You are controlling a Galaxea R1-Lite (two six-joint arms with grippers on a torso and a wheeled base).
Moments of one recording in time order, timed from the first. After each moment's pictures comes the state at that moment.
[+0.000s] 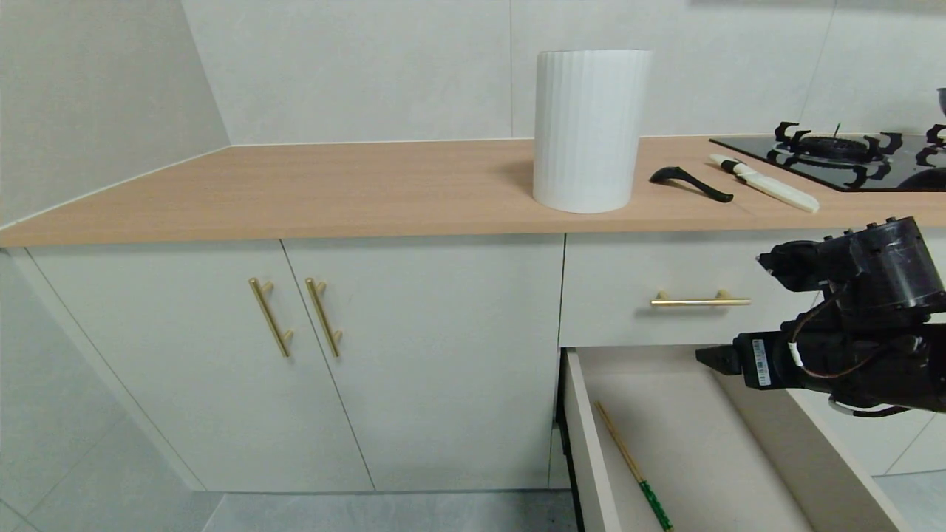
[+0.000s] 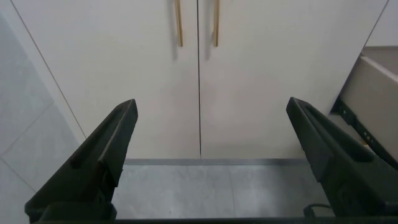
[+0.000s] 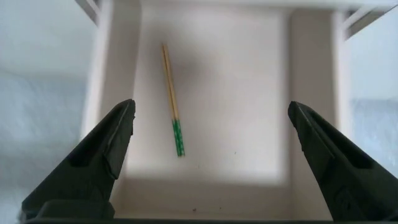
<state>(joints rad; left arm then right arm) 0.00 0.00 0.00 0.00 0.01 0.00 0.42 1.53 -0.86 0.01 -0.30 0.21</state>
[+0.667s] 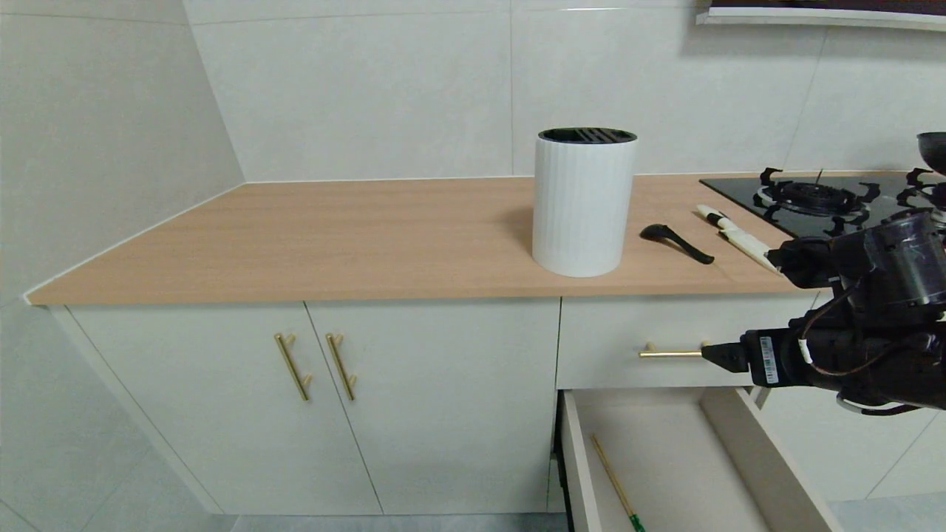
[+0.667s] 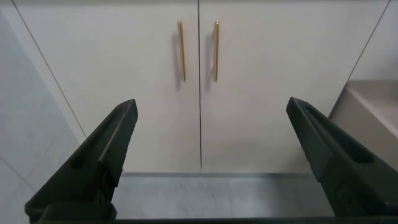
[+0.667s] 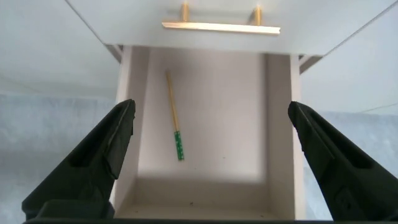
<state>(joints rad) 0.00 0.00 0.00 0.00 0.01 0.00 0.40 1.51 -0.86 0.01 -0.30 0.20</state>
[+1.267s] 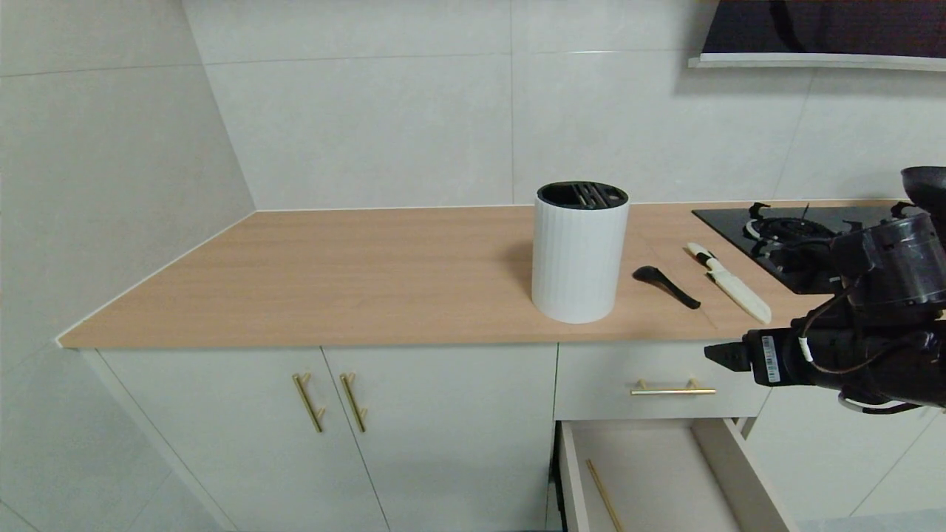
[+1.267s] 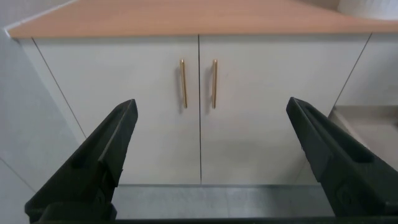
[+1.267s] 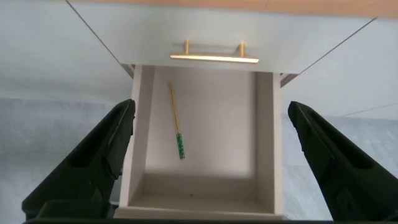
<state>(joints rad) 0.00 0.00 0.00 0.00 0.01 0.00 0.39 1.52 -0.86 0.01 -0.30 0.19</state>
